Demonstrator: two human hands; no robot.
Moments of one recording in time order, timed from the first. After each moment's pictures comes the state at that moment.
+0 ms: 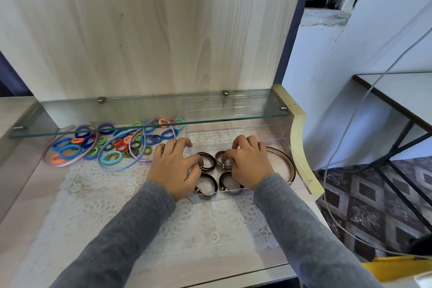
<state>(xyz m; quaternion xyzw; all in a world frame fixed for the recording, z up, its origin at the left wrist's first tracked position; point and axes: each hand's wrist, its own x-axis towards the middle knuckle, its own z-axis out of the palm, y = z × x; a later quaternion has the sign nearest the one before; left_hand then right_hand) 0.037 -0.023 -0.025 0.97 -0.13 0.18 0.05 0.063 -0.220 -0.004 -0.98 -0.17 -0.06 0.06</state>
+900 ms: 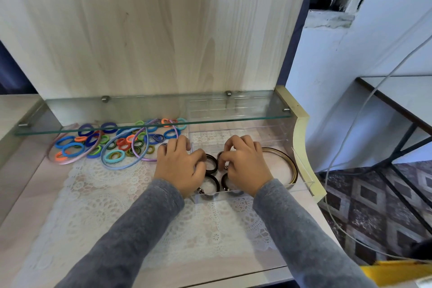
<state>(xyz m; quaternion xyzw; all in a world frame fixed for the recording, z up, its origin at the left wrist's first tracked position) 0.040 -0.035 -0.025 0.98 -0.07 0.21 0.04 0.052 -0.207 -0.004 -0.95 -0.22 -0.15 0.17</state>
